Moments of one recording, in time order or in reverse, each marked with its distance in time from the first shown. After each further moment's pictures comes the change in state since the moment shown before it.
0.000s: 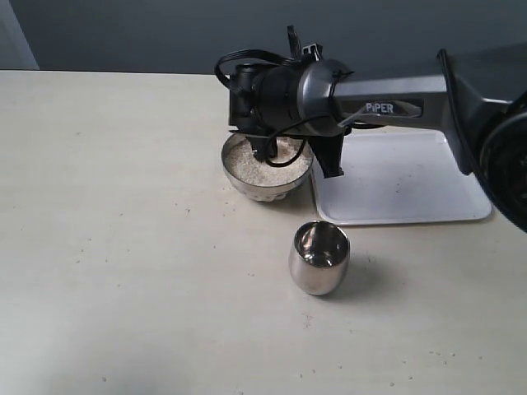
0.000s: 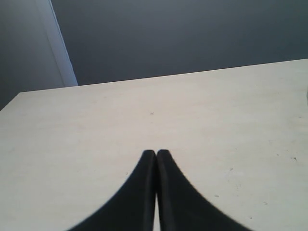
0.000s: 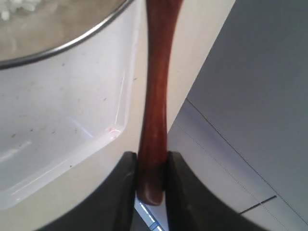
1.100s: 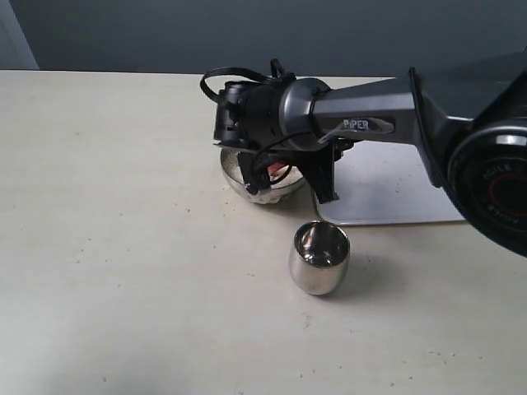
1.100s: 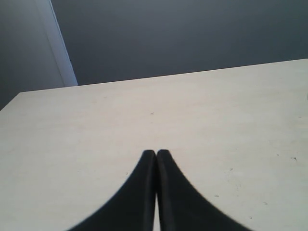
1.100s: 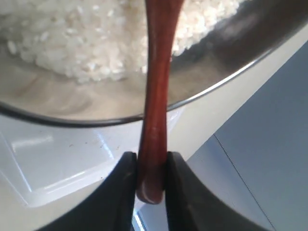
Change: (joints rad) left arm 0.000 0.000 0.000 0.000 0.000 0.000; right arm 0.030 0.051 -0.029 0.161 0.017 -0.209
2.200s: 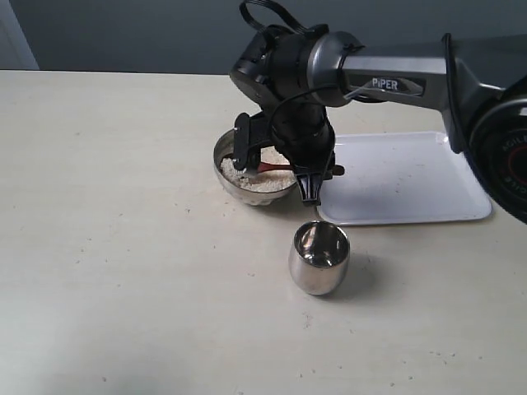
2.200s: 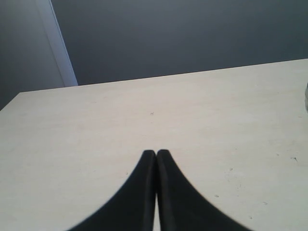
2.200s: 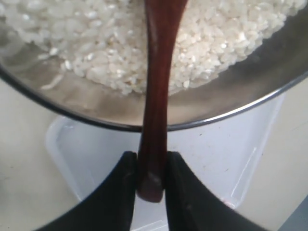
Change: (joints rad) left arm 0.000 0.000 0.000 0.000 0.000 0.000; right arm -0.095 -0.008 -0.112 0.423 0.010 -0.139
